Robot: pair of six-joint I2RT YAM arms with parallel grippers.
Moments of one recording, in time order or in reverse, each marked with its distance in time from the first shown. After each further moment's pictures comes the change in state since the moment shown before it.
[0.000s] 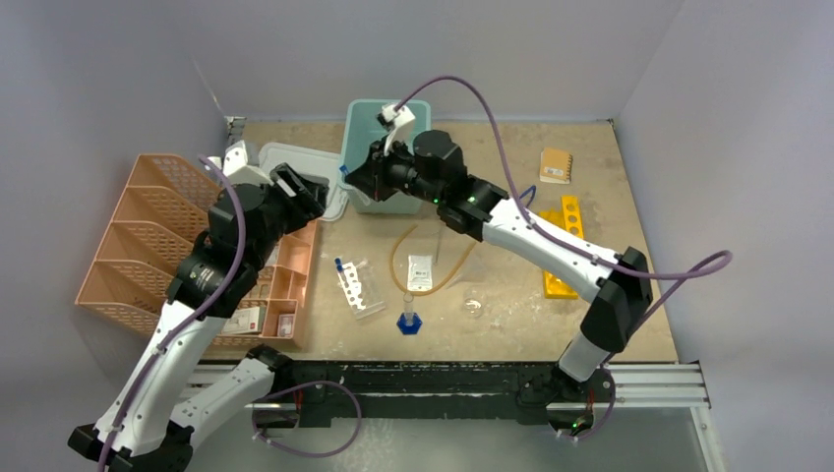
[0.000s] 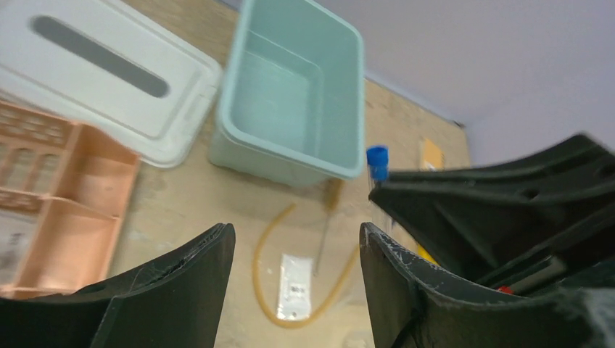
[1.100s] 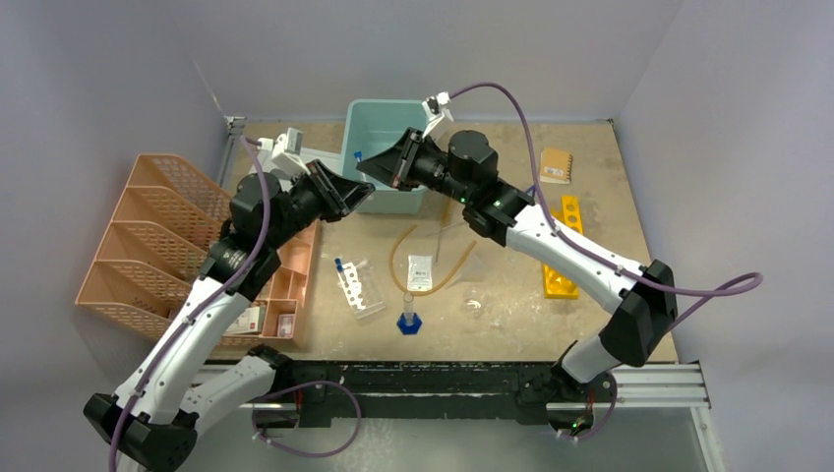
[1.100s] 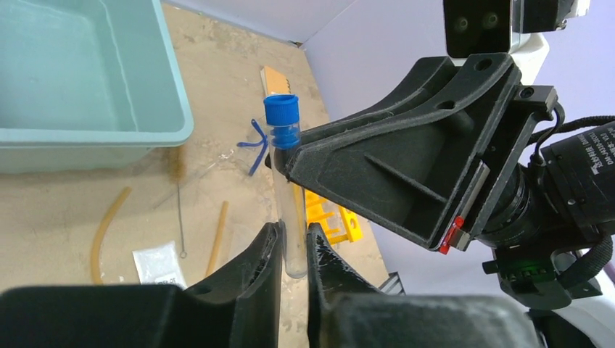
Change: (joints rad) left arm 0.000 0.092 -0.131 0.417 0.573 -0.105; right arm -0.066 -0.148 -0.143 0.176 -0.074 0.561
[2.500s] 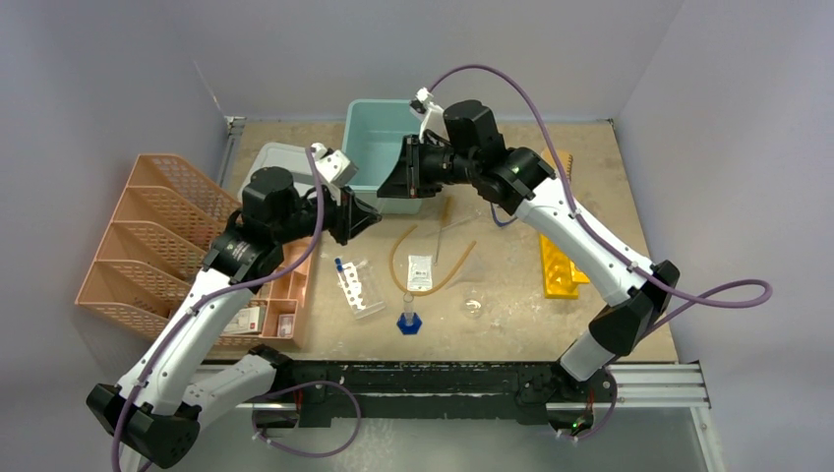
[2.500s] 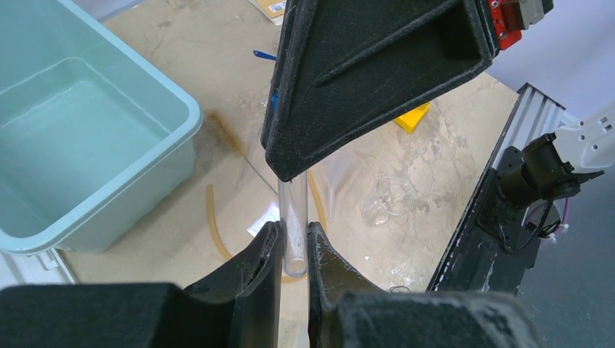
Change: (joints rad) left arm 0.000 0.052 0.047 -0.172 0.317 0.768; right arm -0.068 0.068 0.365 -0.756 -0.191 -0.259
